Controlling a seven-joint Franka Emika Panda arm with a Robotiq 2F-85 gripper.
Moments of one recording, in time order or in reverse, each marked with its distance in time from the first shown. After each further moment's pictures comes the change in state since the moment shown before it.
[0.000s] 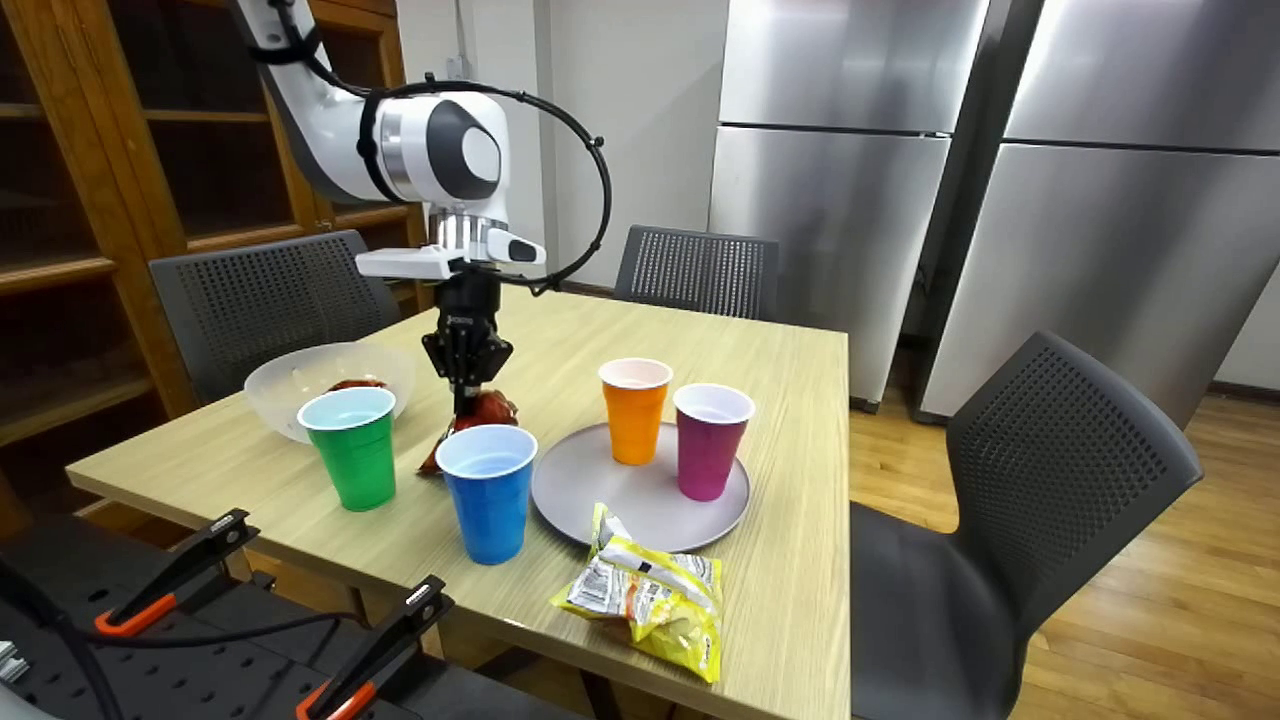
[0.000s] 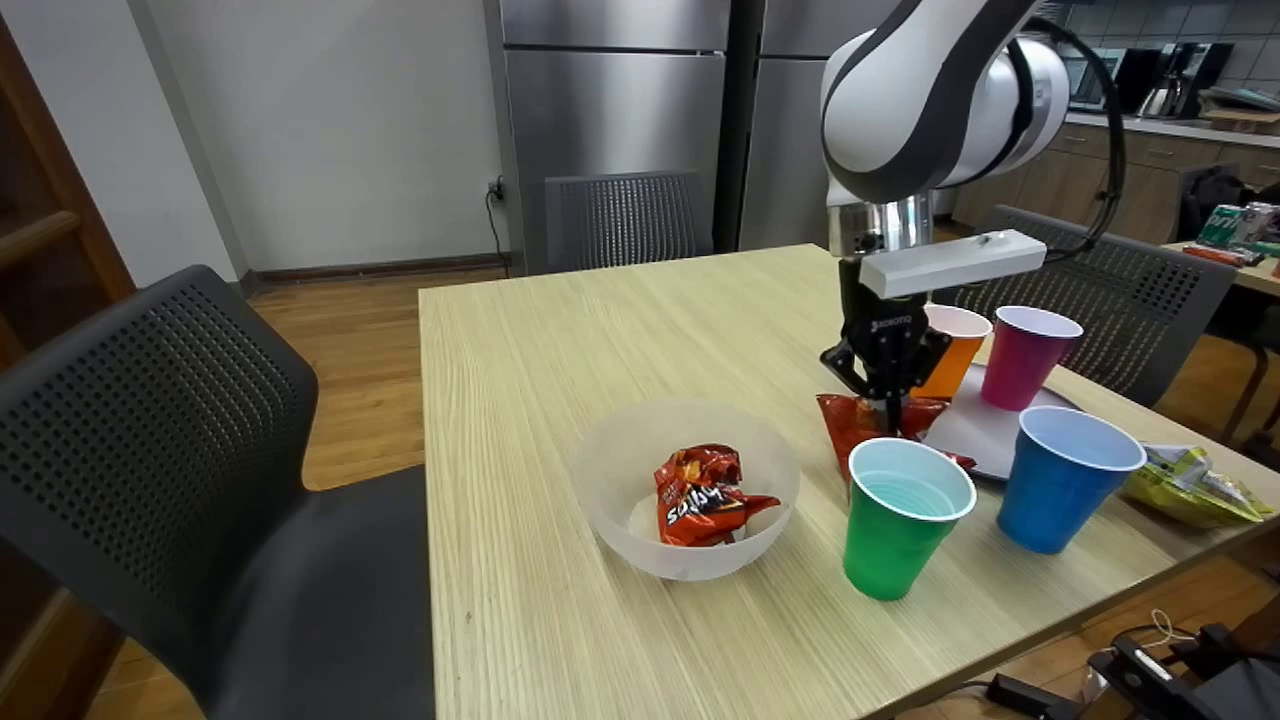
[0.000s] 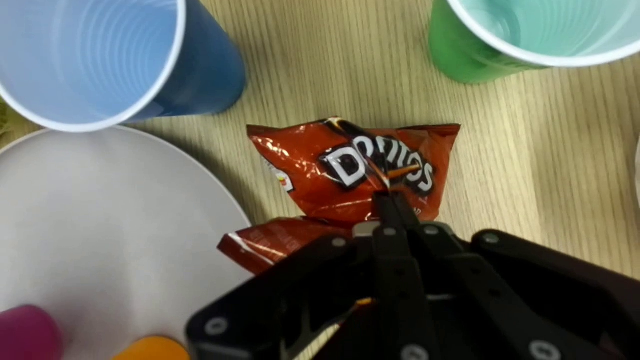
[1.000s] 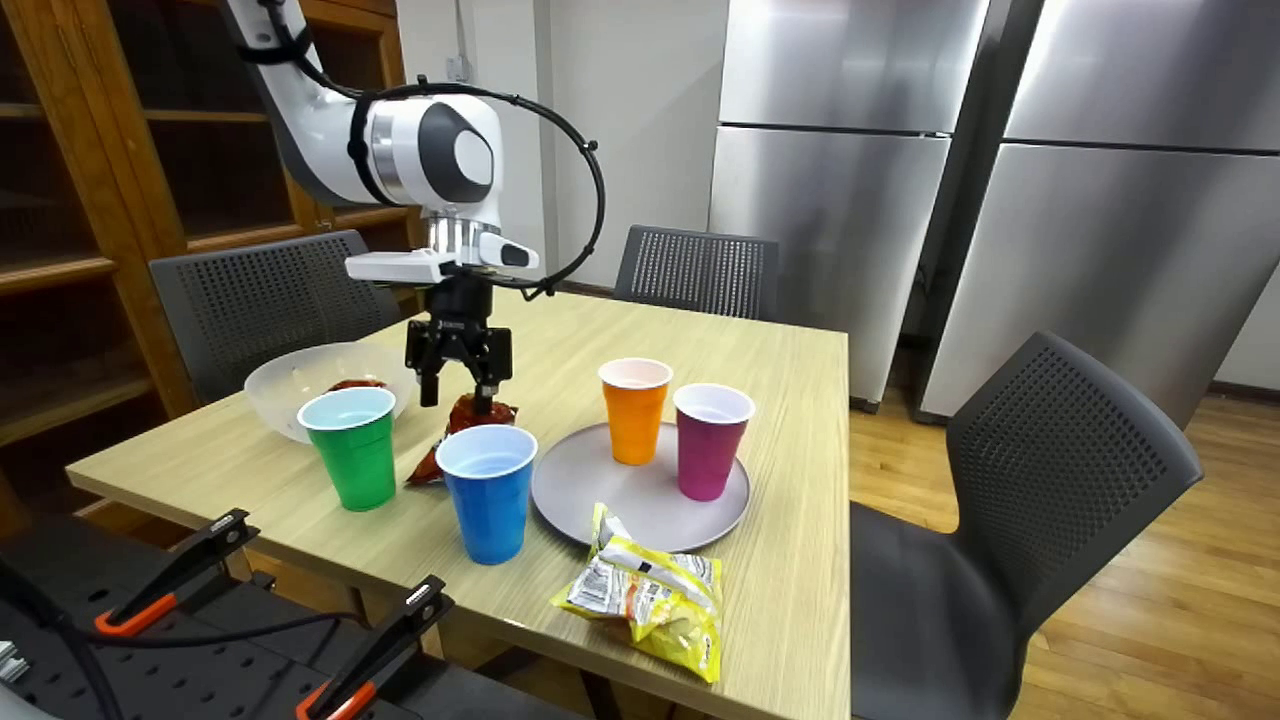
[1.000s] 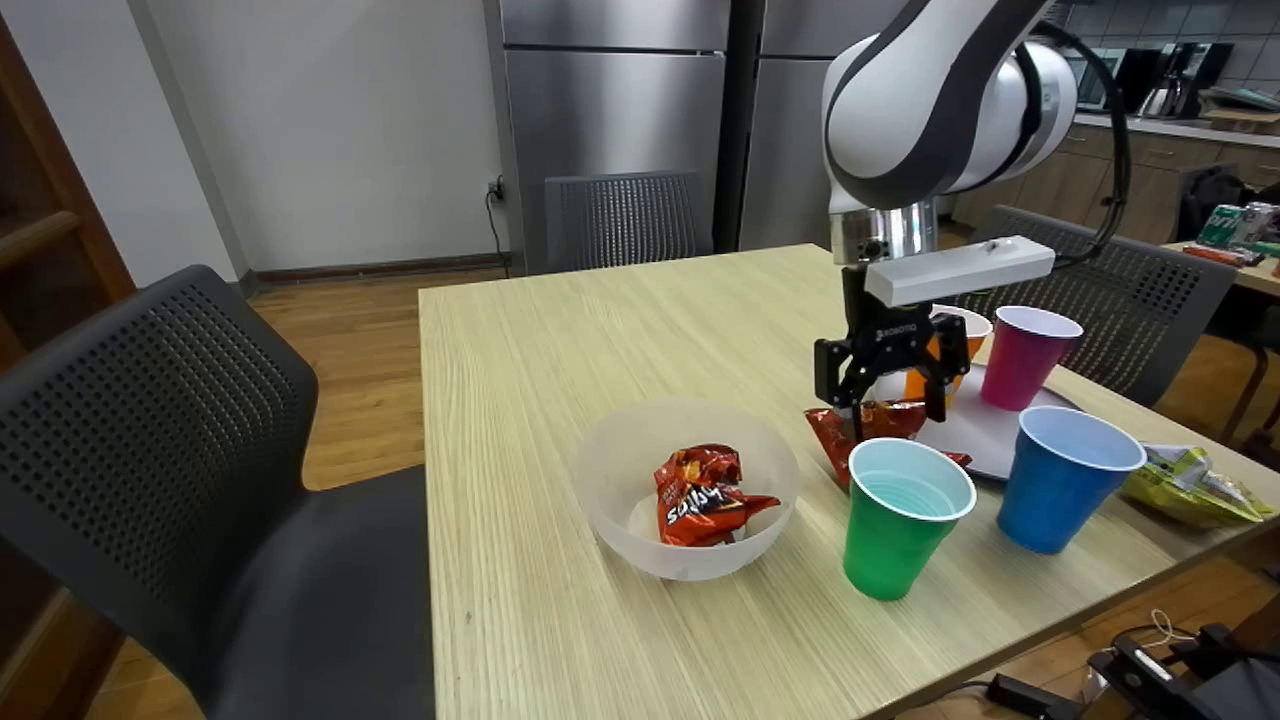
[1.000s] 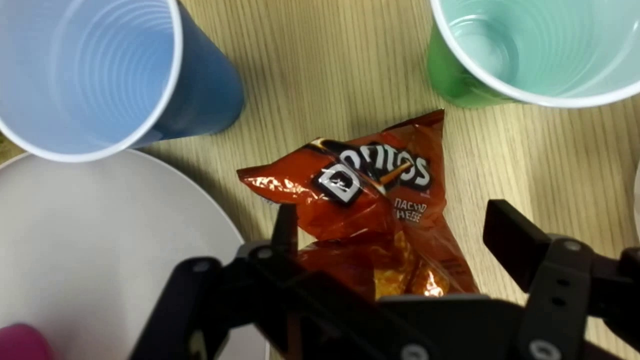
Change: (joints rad) arm -0.002 -0.009 0.011 -0.027 0.000 0.000 -0.001
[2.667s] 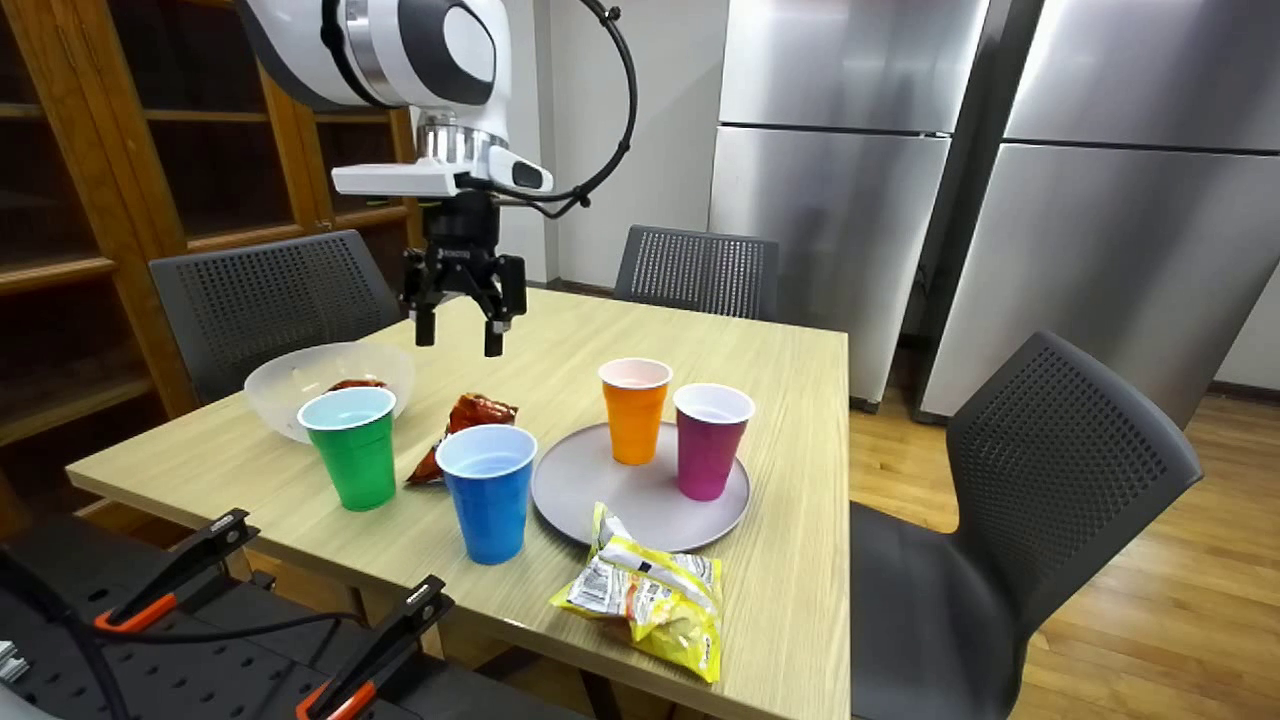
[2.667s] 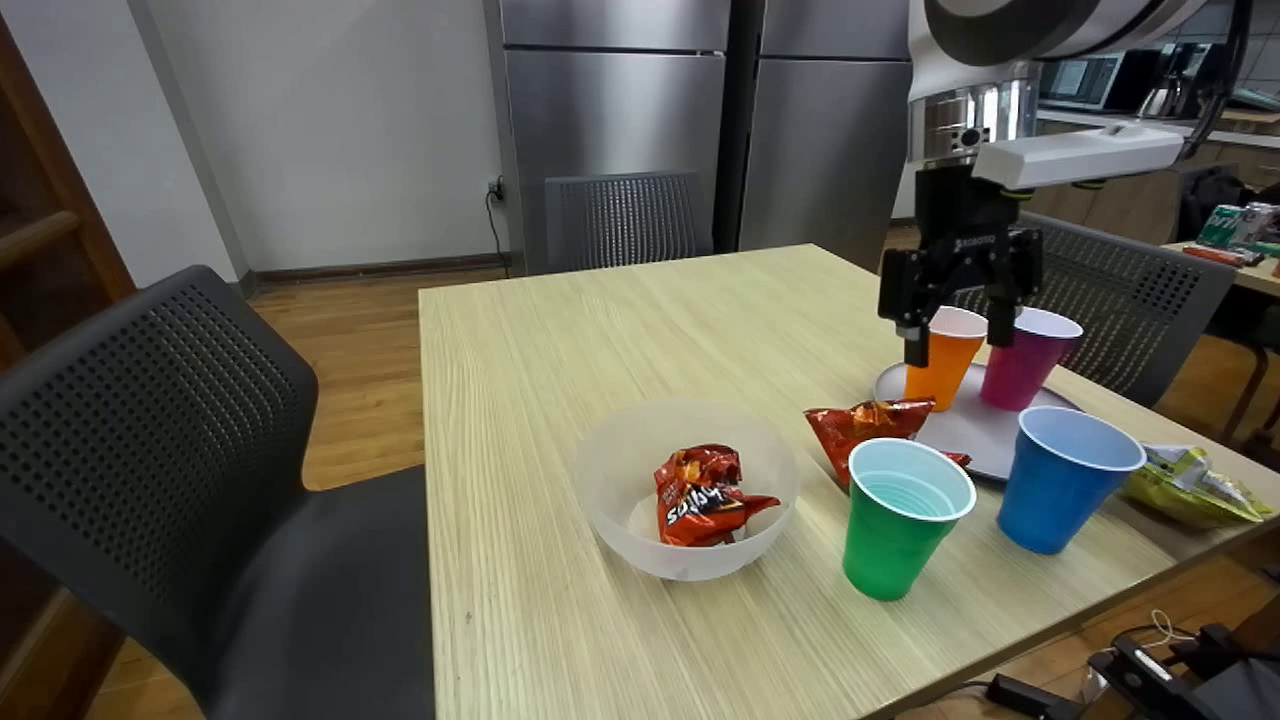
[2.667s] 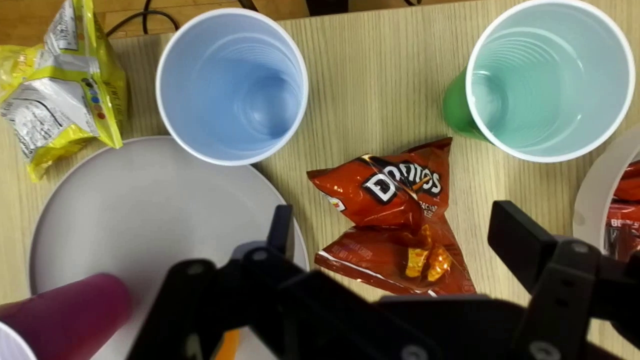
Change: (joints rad) arm -0.066 -0.281 0.005 -0.136 0.007 -0.084 -0.168
